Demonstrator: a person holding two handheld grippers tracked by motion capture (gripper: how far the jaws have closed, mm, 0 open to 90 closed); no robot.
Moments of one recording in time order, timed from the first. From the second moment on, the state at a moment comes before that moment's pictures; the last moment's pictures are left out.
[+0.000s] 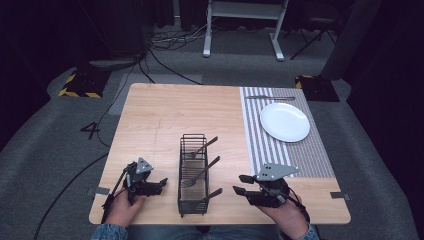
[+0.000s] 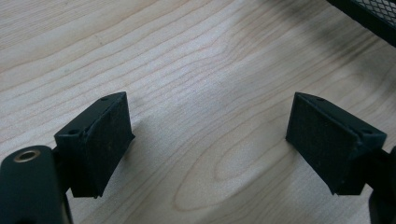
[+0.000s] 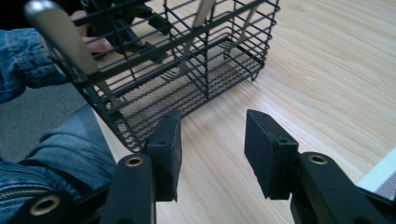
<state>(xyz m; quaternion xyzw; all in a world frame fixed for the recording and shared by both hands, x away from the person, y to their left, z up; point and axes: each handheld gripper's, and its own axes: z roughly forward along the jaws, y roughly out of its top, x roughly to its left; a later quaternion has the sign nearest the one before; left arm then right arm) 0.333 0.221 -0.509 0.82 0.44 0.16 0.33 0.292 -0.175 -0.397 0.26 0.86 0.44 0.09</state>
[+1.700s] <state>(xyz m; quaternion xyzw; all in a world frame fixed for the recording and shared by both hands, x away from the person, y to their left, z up) 0.333 0.221 -0.509 0.82 0.44 0.16 0.33 0.273 -0.130 -0.370 0.17 0.85 0.49 0.03</state>
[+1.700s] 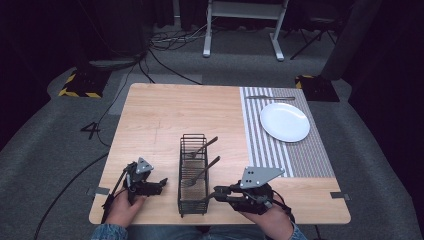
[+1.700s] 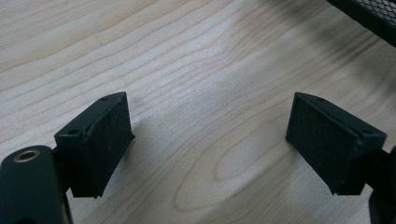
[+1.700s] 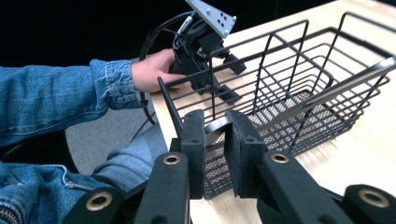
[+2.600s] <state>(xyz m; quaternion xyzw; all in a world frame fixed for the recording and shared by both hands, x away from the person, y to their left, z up) 0.333 0.221 -0.509 0.82 0.44 0.16 0.33 0.274 -0.156 -0.347 0.18 0.82 0.54 0.05</state>
